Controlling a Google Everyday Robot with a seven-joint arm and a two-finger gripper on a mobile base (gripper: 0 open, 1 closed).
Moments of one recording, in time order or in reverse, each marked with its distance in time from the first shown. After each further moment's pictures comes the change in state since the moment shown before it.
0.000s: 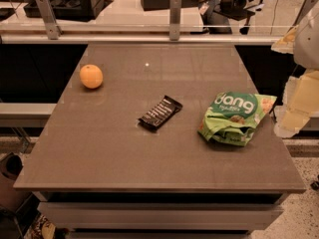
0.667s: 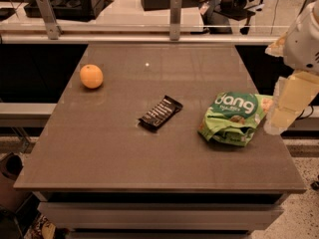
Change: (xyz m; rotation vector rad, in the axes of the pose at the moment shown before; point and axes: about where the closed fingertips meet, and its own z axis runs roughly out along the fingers) arm 0.000 -0.010 0.018 -0.018 -0.003 0.035
